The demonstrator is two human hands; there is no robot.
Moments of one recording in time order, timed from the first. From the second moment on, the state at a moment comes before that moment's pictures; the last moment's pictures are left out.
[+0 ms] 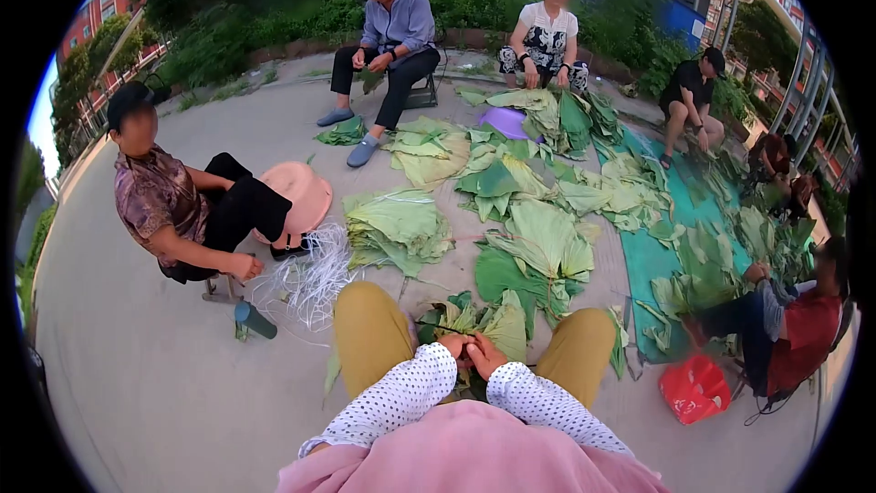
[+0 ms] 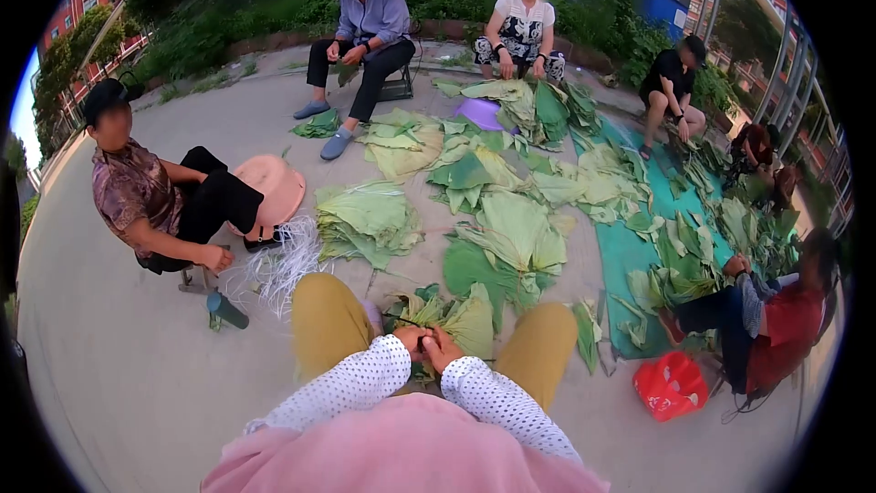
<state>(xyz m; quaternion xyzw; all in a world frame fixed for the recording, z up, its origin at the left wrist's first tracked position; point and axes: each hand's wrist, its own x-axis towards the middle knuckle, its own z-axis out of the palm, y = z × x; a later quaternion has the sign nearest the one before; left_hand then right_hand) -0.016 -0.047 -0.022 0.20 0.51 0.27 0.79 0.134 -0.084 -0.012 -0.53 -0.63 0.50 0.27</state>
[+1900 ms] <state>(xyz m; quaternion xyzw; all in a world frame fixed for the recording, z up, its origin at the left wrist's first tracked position) -0.372 0.085 0.265 0.01 0.54 0.67 0.51 0.269 -0.071 0.158 -0.50 -0.80 -0.01 0.34</state>
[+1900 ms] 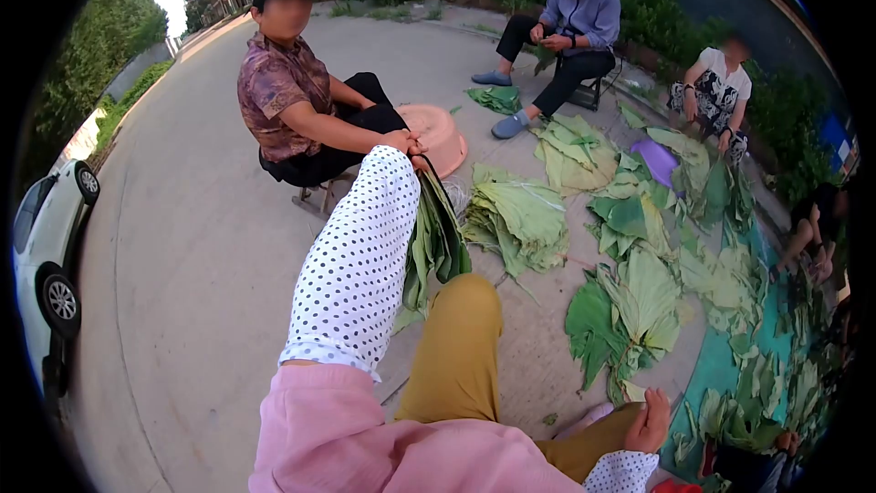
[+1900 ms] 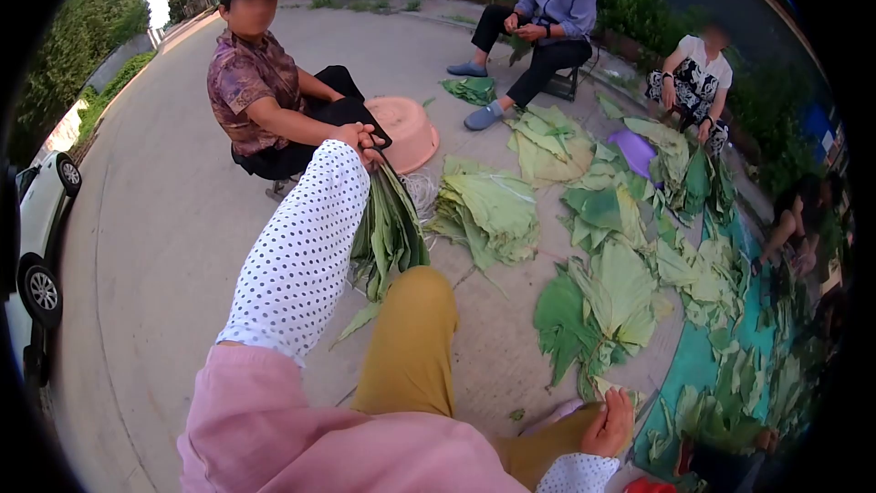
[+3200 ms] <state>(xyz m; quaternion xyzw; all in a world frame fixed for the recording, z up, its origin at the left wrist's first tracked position) -0.024 0.039 0.052 0.85 0.46 -0.05 0.25 0.240 -0.067 0.163 -0.51 -0.80 0.00 0.31</state>
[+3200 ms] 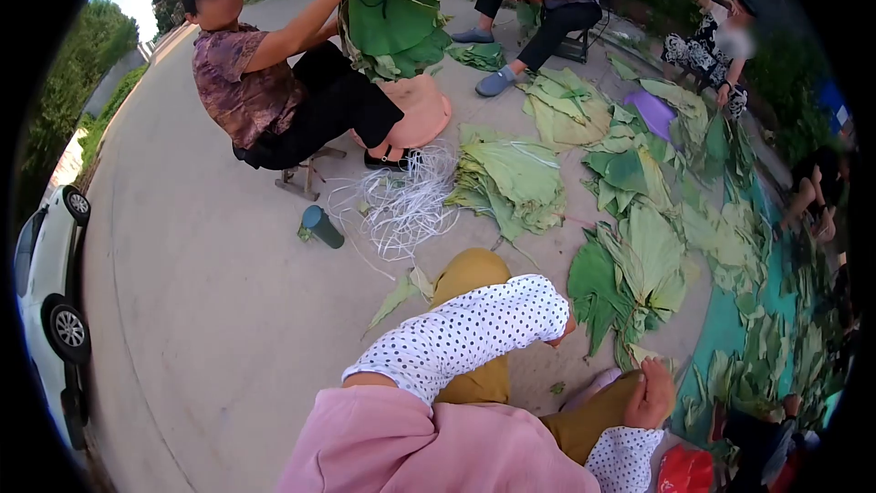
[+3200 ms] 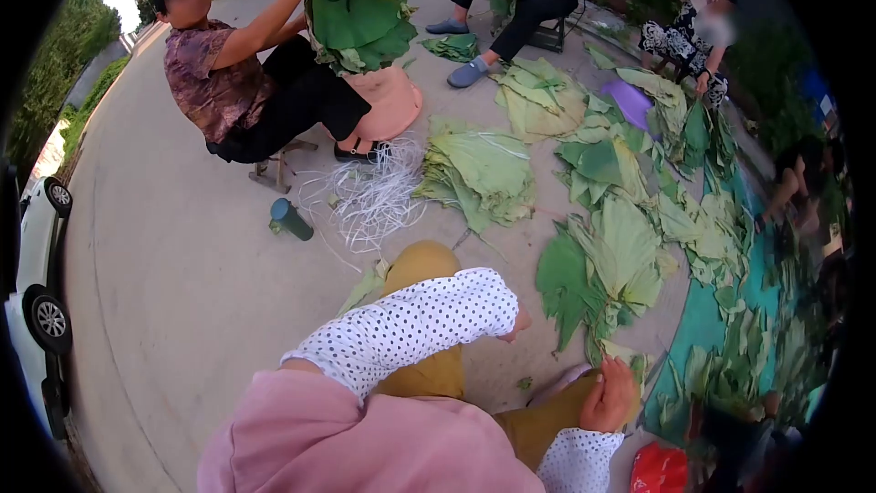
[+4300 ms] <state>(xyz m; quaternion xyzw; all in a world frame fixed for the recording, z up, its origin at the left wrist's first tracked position) 0.024 -0.066 0.034 0.84 0.25 -0.36 0.31 0.264 -0.076 0.162 -0.57 -0.78 -0.03 0.27</state>
